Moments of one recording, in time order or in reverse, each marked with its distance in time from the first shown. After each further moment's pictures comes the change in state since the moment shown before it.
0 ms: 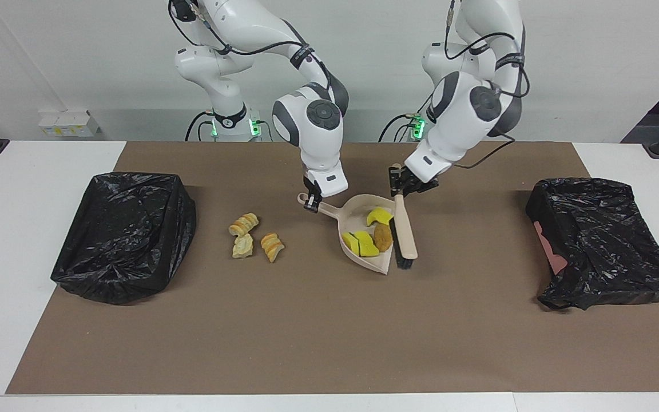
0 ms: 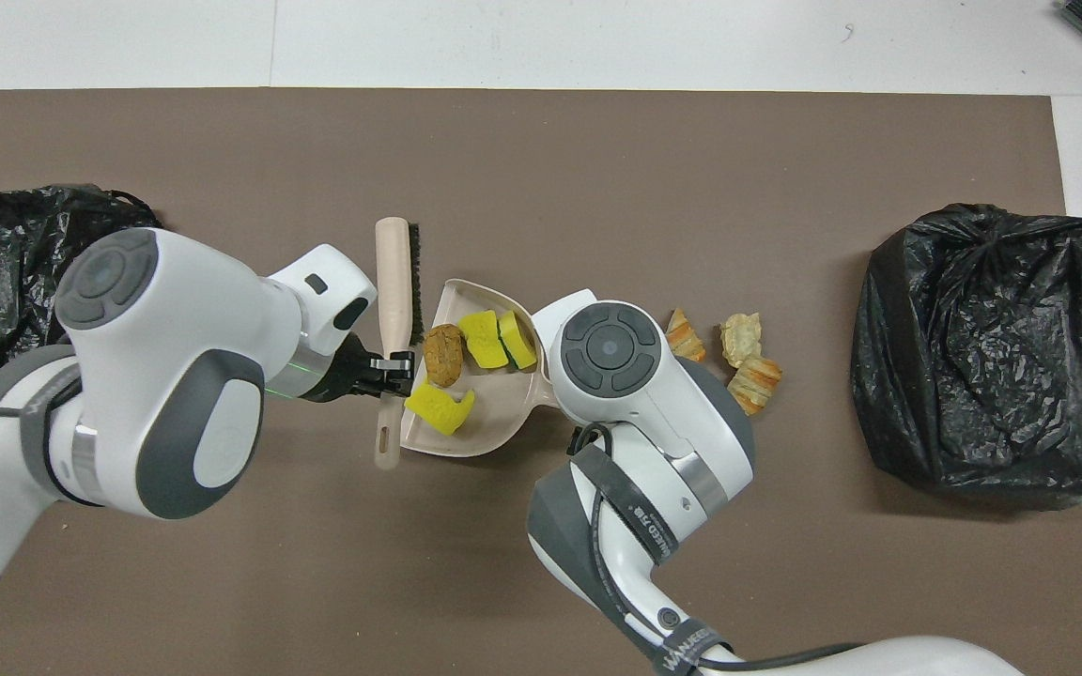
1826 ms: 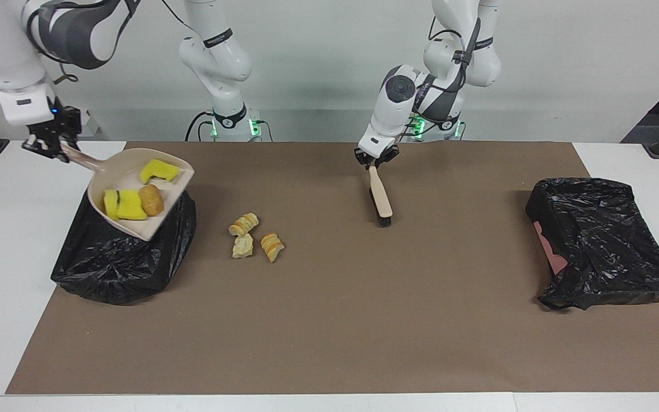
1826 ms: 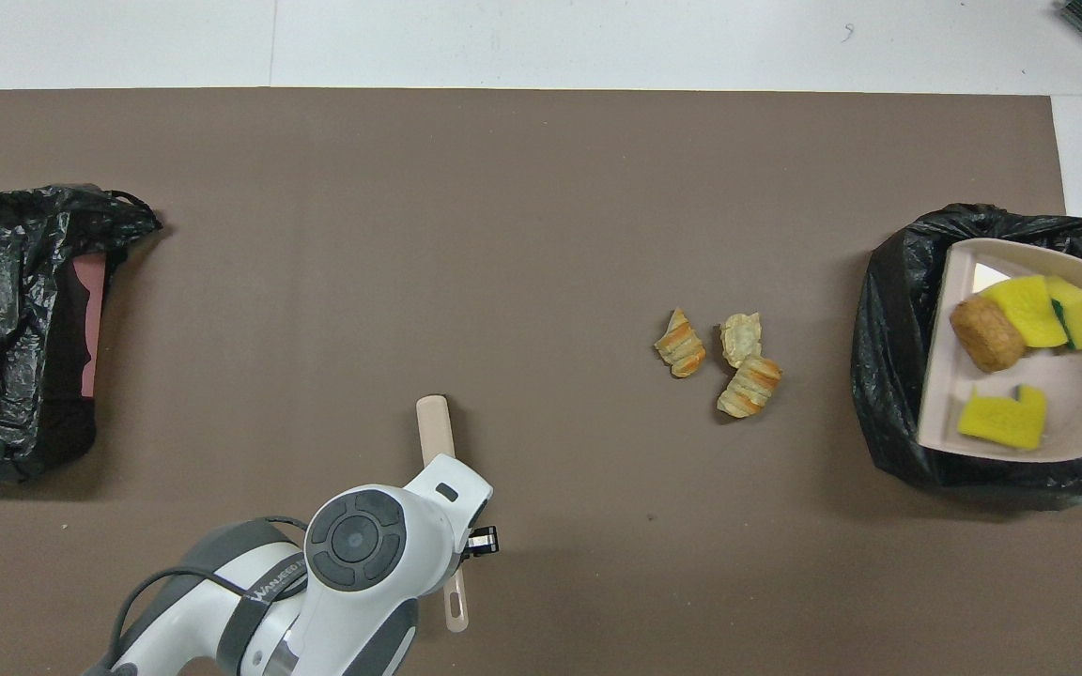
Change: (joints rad) left arm -0.344 -0.160 -0.011 -0.467 0.110 0.231 -0.484; right arm -0.832 -0.355 -0.186 0.055 -0.126 -0.258 -1.100
